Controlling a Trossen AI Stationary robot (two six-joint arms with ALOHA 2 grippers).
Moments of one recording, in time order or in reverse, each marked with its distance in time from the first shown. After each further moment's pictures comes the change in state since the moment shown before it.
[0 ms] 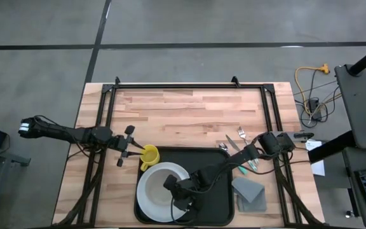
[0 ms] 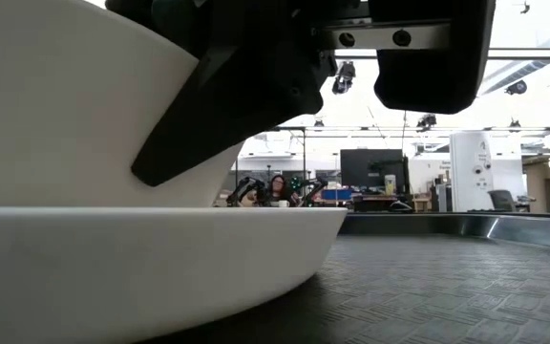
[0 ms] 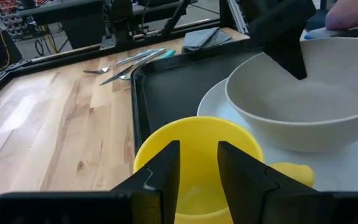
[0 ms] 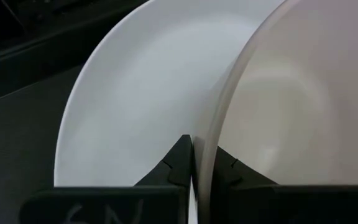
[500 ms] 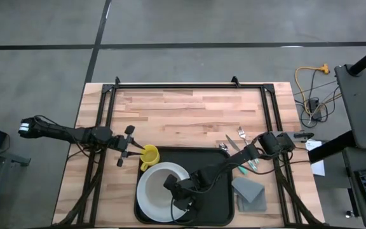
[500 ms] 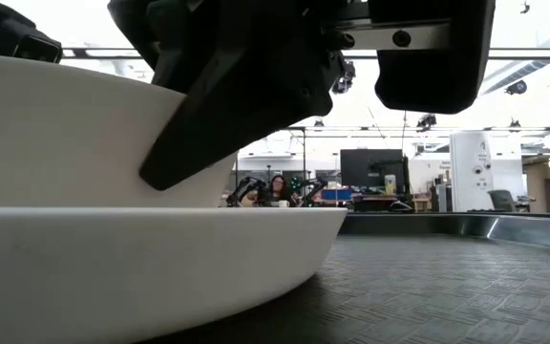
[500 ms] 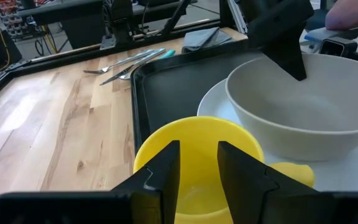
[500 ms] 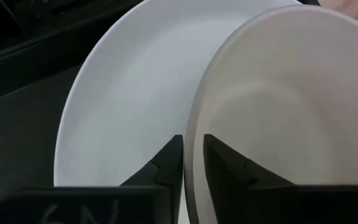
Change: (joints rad) left arm 0.000 0.000 0.000 0.000 0.000 0.000; right arm 0.000 0.000 -0.002 -0.002 0.001 0.011
